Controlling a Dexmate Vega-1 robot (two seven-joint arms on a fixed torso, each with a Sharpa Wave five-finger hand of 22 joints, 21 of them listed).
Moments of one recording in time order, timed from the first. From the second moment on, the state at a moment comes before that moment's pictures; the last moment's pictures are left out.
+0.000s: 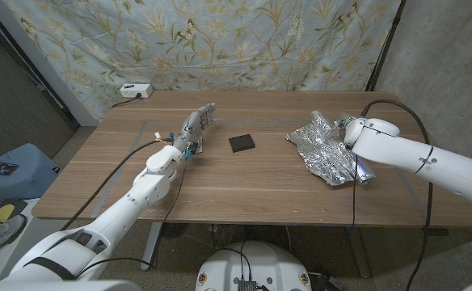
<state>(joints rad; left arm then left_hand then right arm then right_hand) 0.75 0.44 0.44 -1.18 -0.63 -0.34 -0.16 0.39 0.16 0.62 0.01 0.19 0.23 0.04 0.19 0.19 0.13 0.10 0.24 0.23 0.10 0.16 0.20 0.18 0.07 0.17 0.42 0.18 -0.48 -0.99 -0.88 -2.04 0.05 -1.20 -0.08 1.15 0.05 0.12 -0.14 0.30 0.60 0.07 0.39 0.43 0.45 0.05 0.92 0.94 0.68 -0.06 0.72 0.79 0.61 0.10 0.29 0.20</state>
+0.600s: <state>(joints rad) 0.73 0.43 0.45 -1.21 -0.63 -0.28 -0.12 0.39 0.17 0.65 -0.02 0.20 0.24 0.04 0.19 0.19 0.13 0.10 0.25 0.23 0.10 0.16 0.20 0.18 0.07 0.17 0.41 0.18 -0.48 -1.01 -0.80 -2.03 0.10 -1.14 -0.01 1.14 0.06 0.12 -0.13 0.29 0.61 0.08 0.40 0.44 0.47 0.07 0.92 0.93 0.70 -0.07 0.70 0.79 0.62 0.11 0.29 0.20</state>
